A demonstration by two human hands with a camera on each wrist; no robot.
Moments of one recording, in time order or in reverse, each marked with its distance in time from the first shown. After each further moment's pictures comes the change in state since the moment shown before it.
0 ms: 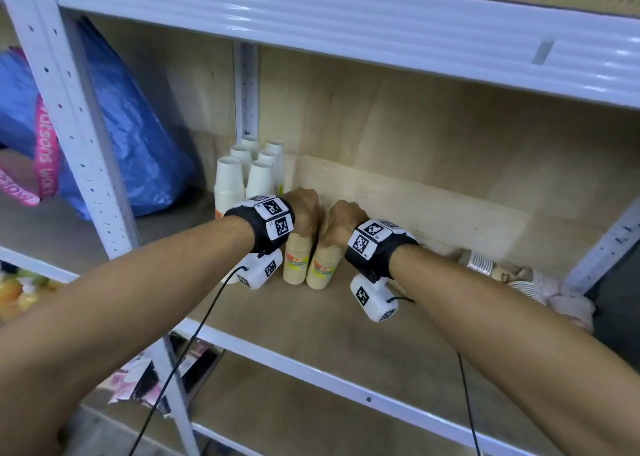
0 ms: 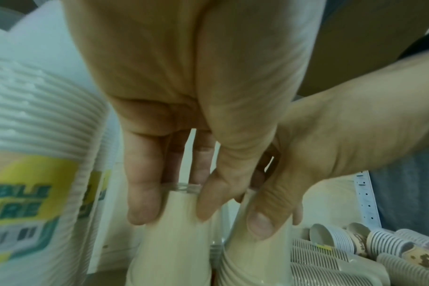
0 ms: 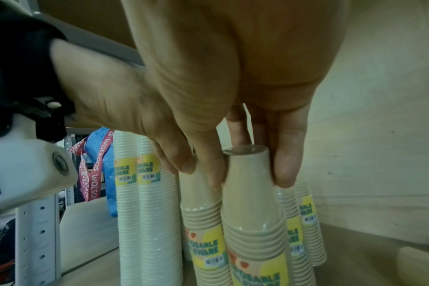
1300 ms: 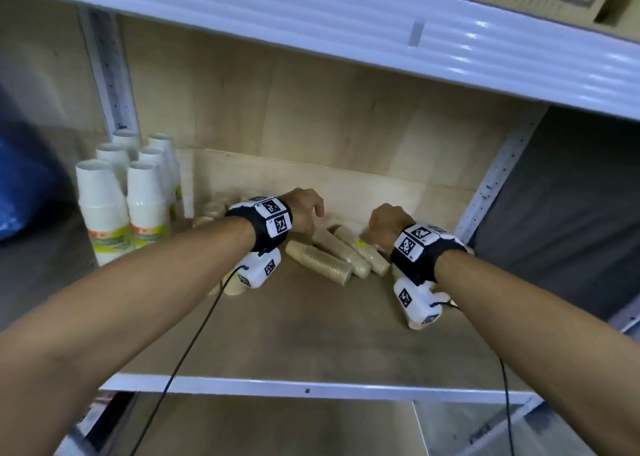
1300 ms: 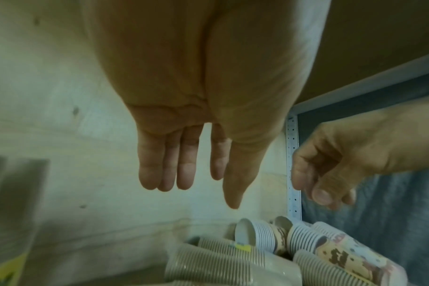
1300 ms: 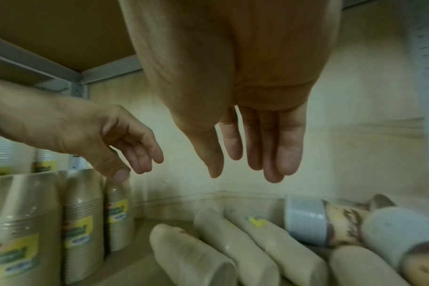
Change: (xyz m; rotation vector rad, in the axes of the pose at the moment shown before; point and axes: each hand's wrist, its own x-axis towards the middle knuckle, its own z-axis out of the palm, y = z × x) left_hand 0.070 0.114 0.042 0.035 0.057 0.337; right_hand -0.055 0.175 -0.058 -0.181 0.125 0.477
